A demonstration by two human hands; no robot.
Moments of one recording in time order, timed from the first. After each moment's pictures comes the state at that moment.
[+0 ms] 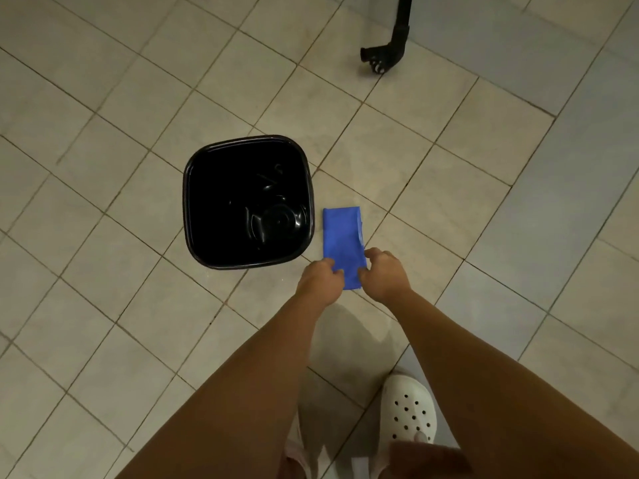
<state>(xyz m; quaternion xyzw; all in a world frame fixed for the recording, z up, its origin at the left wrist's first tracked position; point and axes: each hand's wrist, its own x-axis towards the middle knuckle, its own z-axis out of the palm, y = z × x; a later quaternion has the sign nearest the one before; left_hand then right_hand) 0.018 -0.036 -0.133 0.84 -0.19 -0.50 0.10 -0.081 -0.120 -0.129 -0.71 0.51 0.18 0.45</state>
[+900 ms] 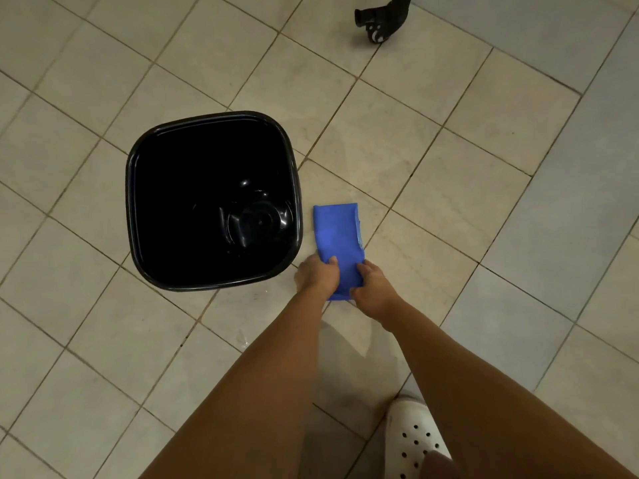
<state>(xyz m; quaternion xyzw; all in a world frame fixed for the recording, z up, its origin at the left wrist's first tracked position) 0.024 -0.067 -0.232 0.87 -0.06 -0.48 0.12 -0.080 -0.111 -0.222 -0.64 0.51 0.22 0.53</state>
